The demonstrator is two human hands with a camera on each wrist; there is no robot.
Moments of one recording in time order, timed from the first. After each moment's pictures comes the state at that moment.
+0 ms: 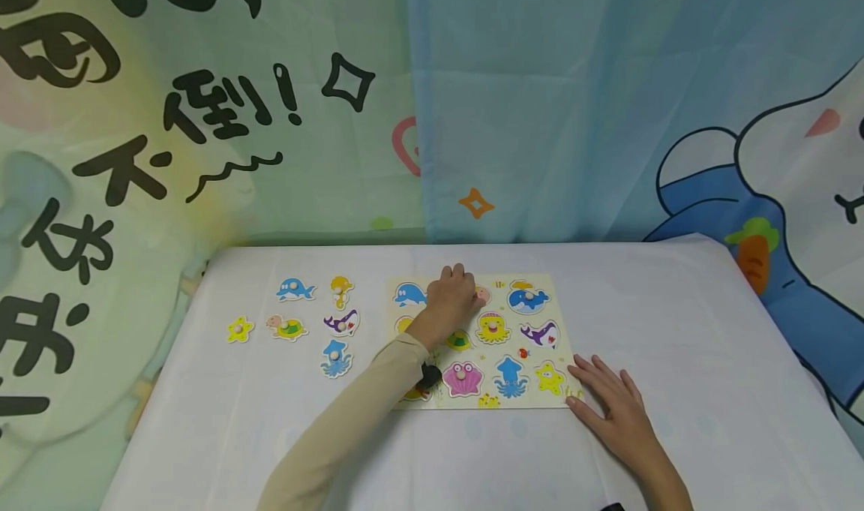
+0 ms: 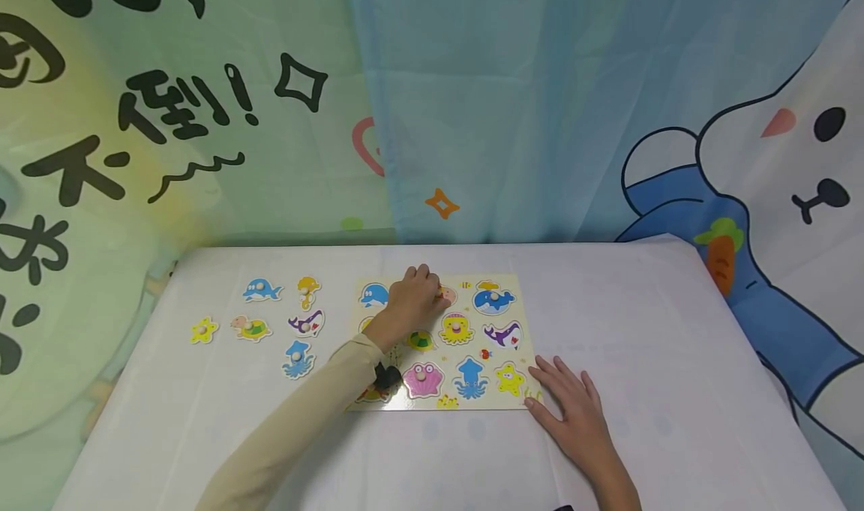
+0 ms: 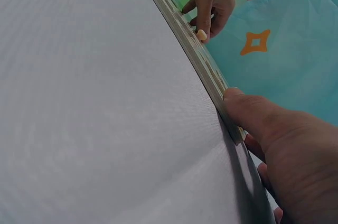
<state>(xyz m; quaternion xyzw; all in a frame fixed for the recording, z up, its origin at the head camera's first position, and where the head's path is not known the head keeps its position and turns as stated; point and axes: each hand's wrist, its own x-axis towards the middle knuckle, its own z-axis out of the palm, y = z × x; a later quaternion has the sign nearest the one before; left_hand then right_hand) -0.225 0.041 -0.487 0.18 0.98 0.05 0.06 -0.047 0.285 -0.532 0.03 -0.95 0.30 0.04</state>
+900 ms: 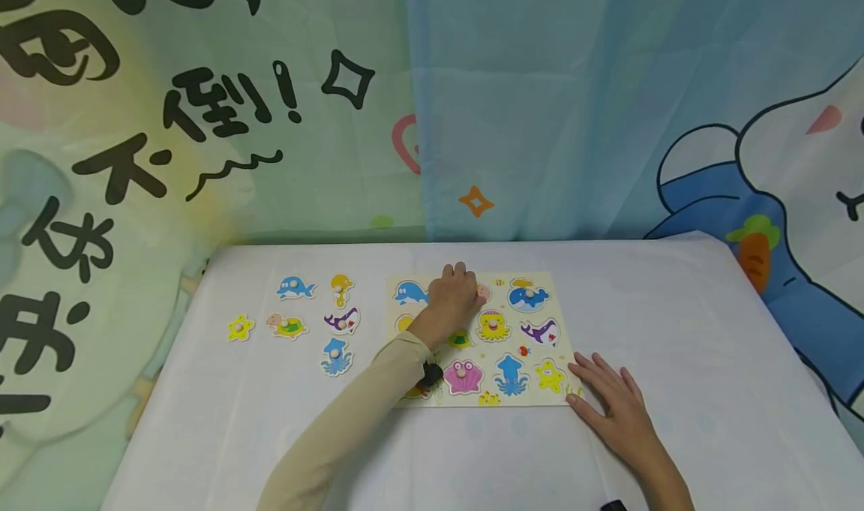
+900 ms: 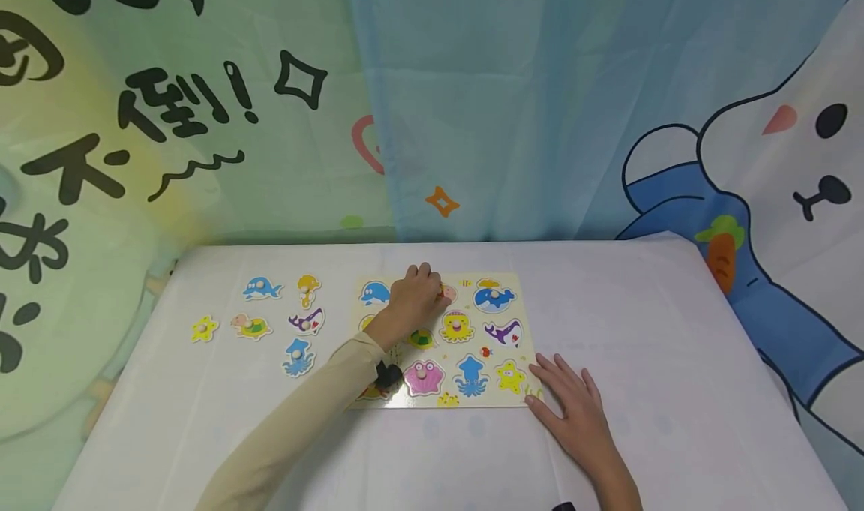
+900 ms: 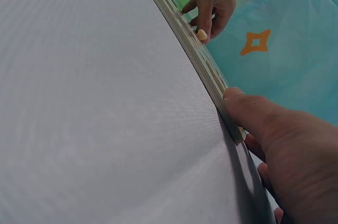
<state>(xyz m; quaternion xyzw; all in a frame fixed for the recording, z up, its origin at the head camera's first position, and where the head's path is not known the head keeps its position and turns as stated) -0.224 0.042 -0.490 0.19 0.98 0.04 0.04 -0.047 0.284 -0.531 0.03 -0.95 0.30 0.04</state>
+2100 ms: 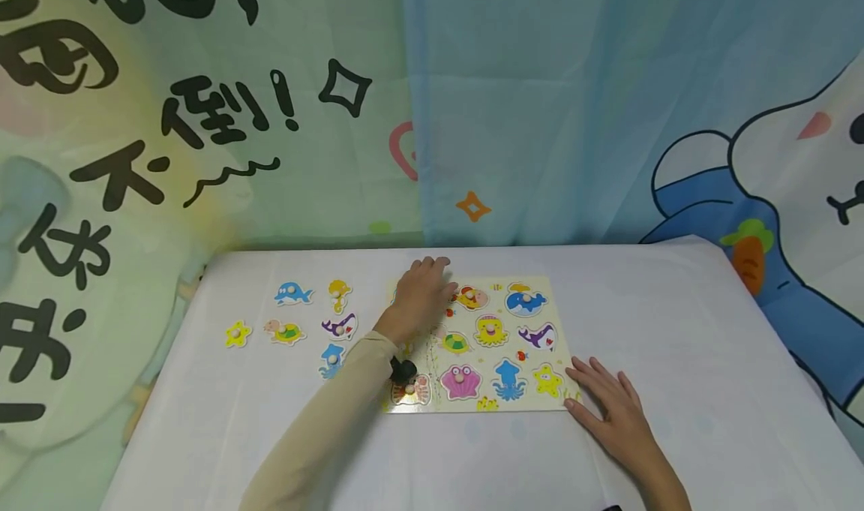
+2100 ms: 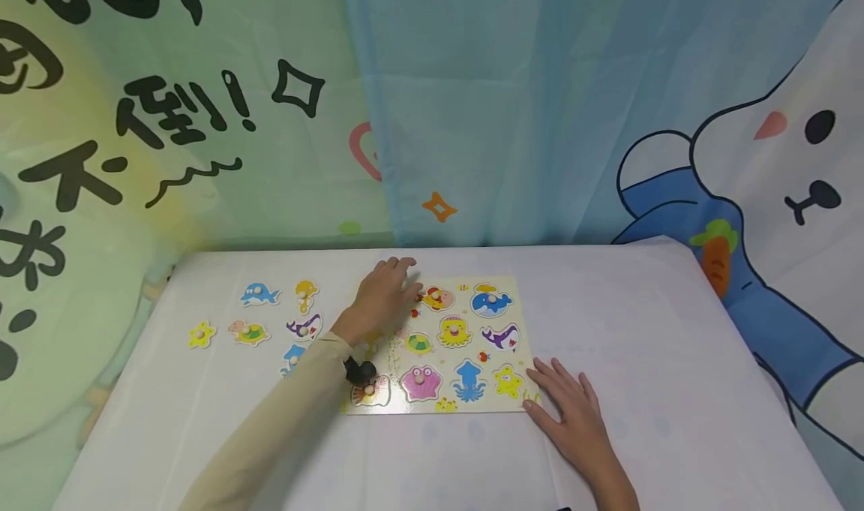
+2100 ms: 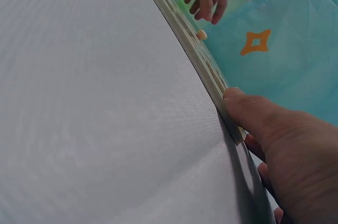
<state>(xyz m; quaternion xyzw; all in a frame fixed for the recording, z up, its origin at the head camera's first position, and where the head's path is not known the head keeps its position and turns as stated) -0.240 -0.006 -0.485 0.18 0.96 0.19 0.02 -0.046 0.285 -0.530 0.02 -0.95 0.30 0.02</state>
